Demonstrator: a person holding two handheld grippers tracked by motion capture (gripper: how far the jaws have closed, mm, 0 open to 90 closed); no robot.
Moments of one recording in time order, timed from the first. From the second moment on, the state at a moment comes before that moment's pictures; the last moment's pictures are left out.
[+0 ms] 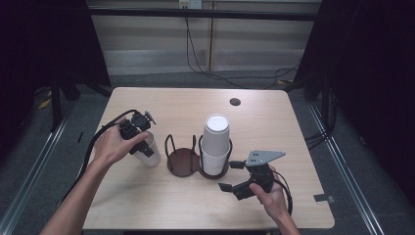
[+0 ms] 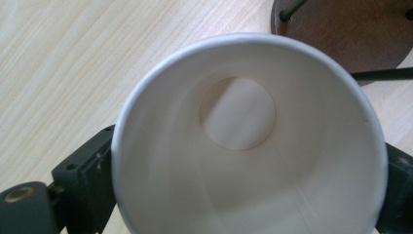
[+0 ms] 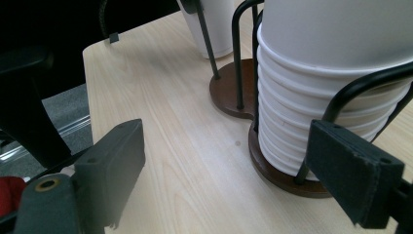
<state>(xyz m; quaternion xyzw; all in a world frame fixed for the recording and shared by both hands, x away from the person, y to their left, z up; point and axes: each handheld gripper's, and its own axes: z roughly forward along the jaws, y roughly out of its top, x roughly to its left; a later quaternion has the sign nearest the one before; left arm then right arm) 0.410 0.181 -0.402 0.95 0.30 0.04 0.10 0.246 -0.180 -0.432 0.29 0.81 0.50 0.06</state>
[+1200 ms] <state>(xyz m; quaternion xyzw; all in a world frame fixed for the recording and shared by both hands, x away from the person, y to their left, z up) 0.395 0.204 -0.425 0.95 0.25 0.01 0.15 0.247 -0.178 -0.436 0.30 0.81 0.49 0.05</state>
